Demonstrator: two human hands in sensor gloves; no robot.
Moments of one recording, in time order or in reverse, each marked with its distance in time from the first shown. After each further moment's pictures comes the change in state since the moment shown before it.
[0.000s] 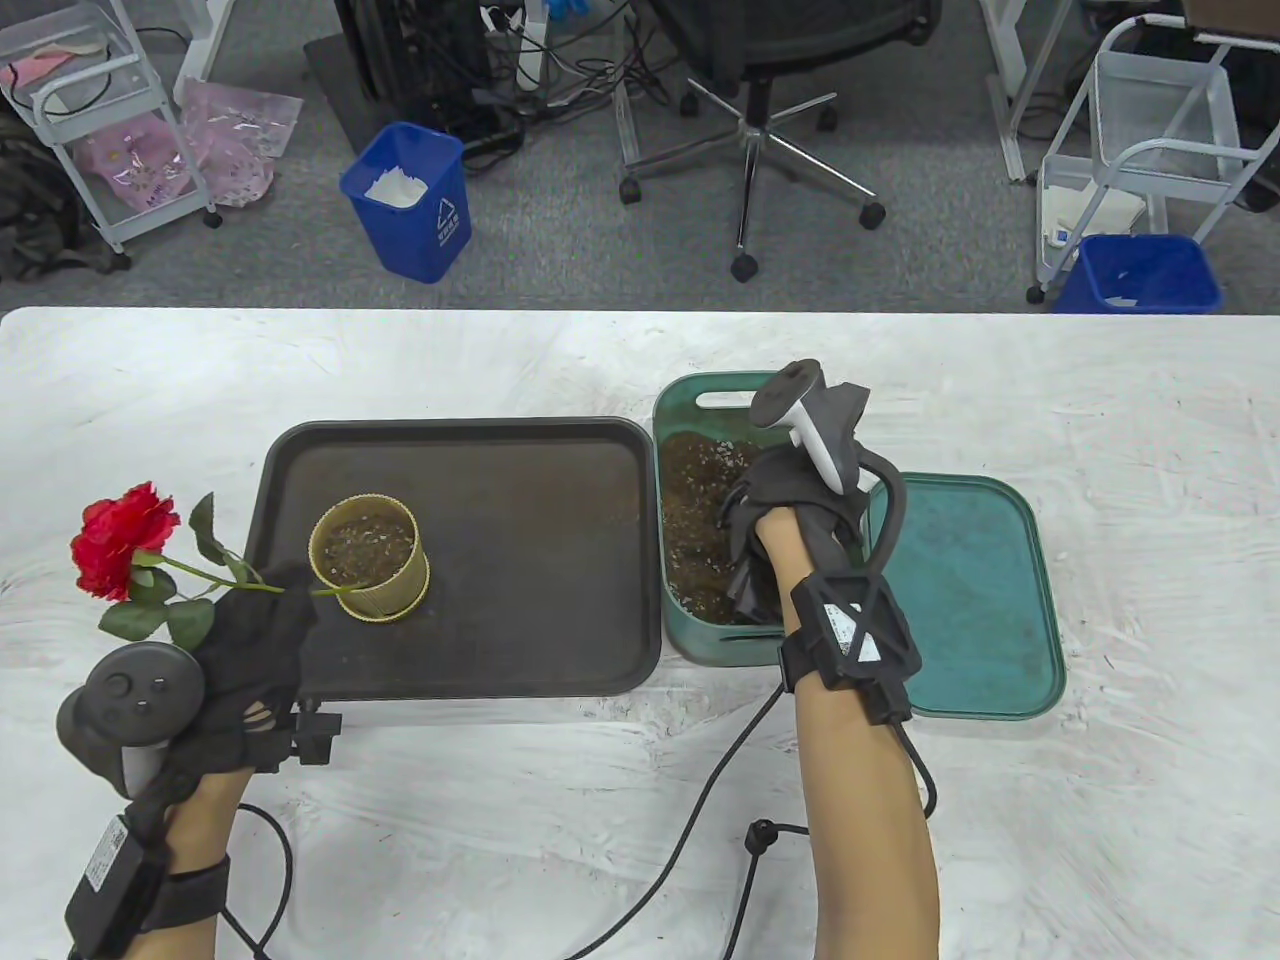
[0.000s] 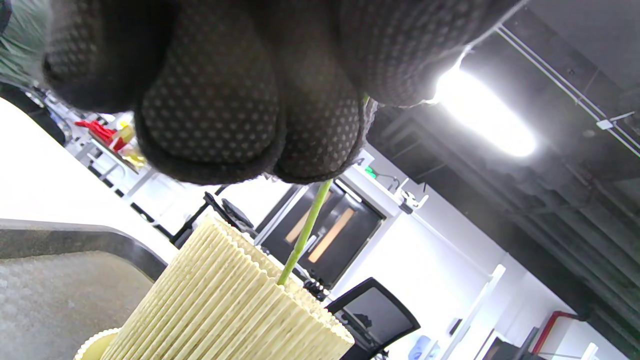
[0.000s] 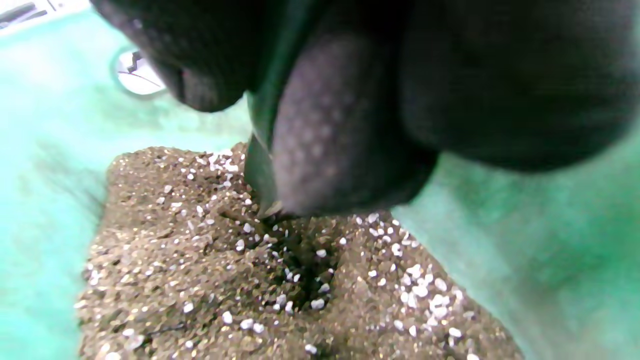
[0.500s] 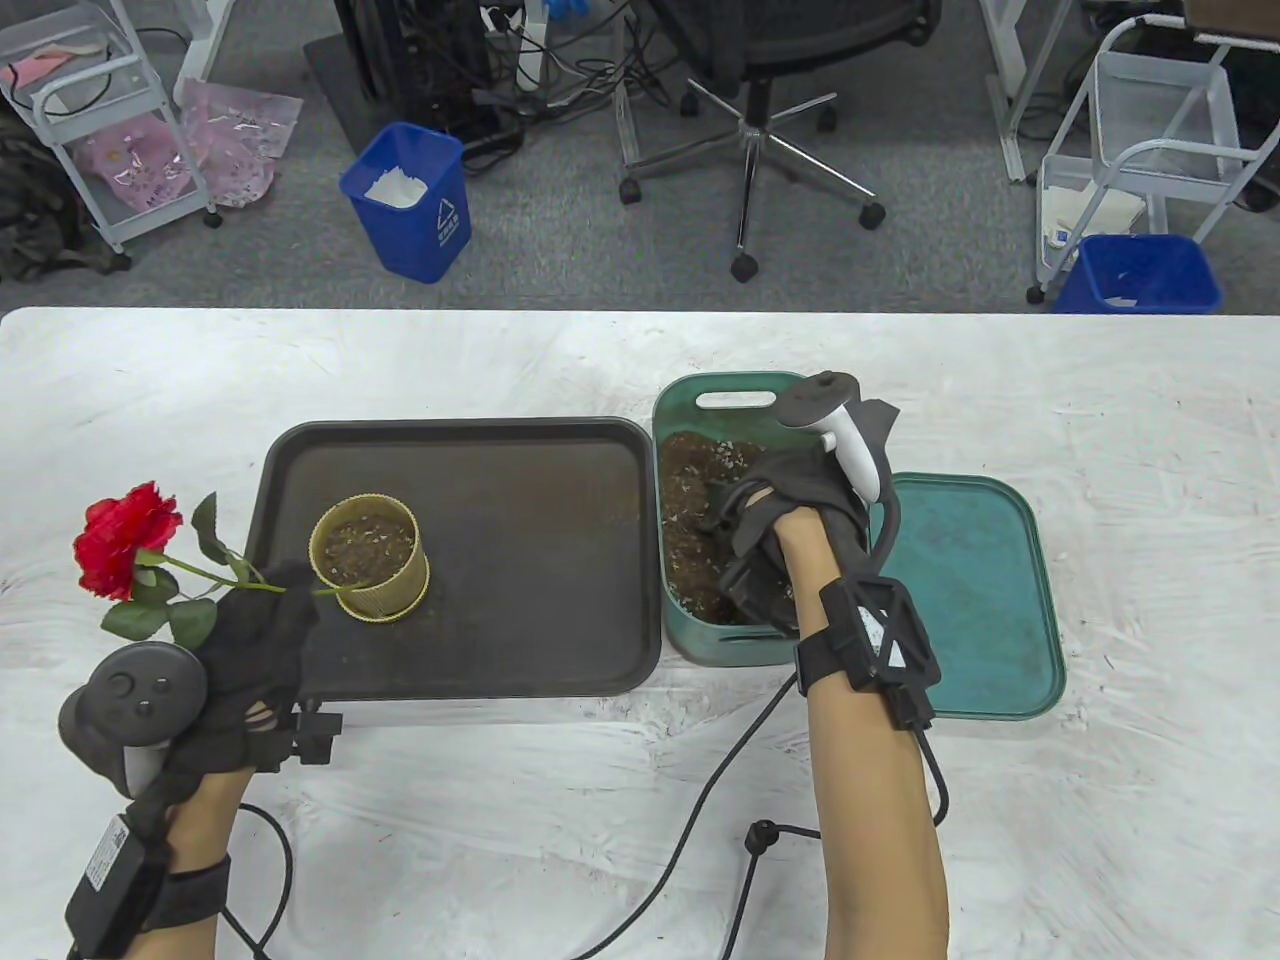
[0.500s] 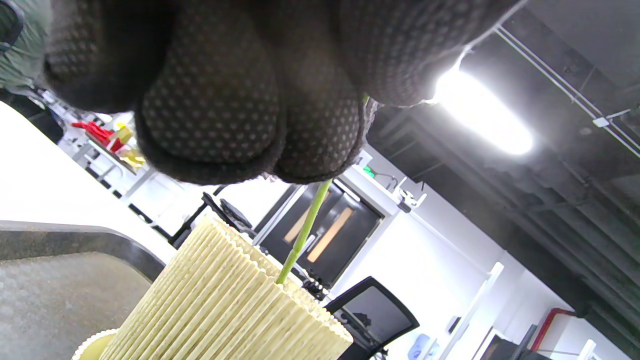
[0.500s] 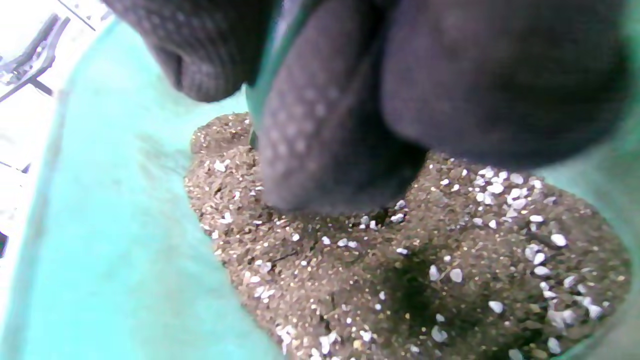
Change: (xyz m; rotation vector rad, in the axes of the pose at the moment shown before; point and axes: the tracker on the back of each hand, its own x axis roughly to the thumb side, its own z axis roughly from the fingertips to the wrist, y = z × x) left_hand 0.001 -0.001 0.000 -0.001 -0.007 -0.006; right_hand -0.010 0.008 -0.005 0.232 -0.102 -0.267
